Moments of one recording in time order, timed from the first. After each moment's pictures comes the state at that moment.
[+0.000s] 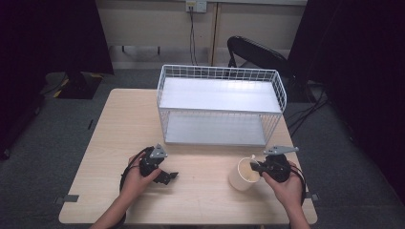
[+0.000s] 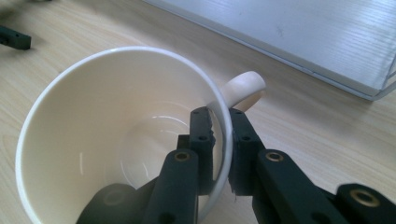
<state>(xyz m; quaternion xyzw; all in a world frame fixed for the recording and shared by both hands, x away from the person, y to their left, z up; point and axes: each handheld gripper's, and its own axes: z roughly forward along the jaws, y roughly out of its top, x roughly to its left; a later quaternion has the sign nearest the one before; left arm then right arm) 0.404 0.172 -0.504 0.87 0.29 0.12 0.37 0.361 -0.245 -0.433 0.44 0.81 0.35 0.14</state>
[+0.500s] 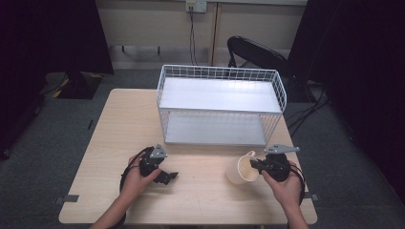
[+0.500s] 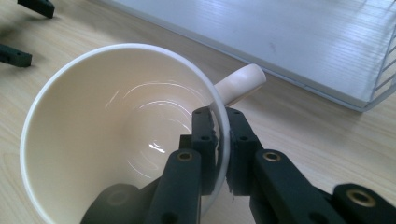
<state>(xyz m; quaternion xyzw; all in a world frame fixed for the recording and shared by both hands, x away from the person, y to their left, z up) 0.404 0.172 -0.504 0.87 0.29 0.12 0.37 0.360 -0.242 -0.427 0.45 0.80 0.37 0.16</state>
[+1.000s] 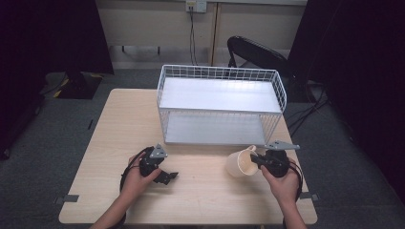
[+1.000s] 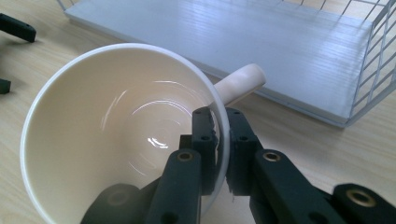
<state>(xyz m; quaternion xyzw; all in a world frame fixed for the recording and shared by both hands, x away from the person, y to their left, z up) 0.404 0.172 -0.504 0.87 0.29 0.12 0.37 0.371 -0.240 -0.428 0.46 0.78 0.38 0.19</state>
